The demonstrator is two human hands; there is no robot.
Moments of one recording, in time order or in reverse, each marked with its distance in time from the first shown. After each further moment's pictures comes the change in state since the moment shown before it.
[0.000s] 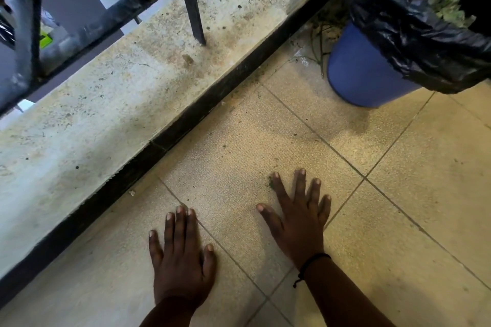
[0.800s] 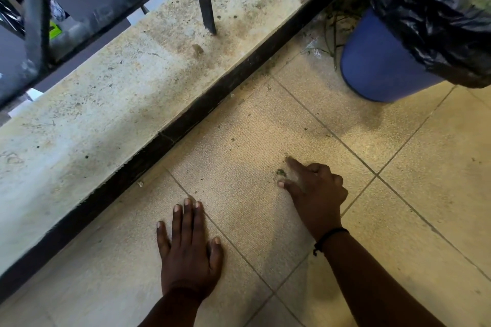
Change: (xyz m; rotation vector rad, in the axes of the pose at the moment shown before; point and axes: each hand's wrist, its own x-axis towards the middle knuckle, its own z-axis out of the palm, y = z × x) left_hand 0.000 0.001 -0.002 0.011 -0.015 -0.010; right_hand 0.039 0.003 -0.027 0.102 0.147 0.045
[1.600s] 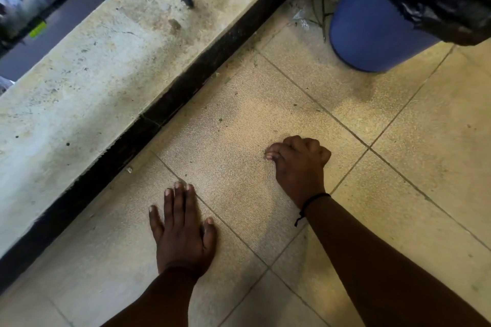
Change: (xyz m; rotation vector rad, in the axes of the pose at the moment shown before) left_hand 0.001 0.003 -0.002 0.000 -0.004 -0.008; right_hand 0.008 0.005 0.026 -0.006 0.243 -0.265
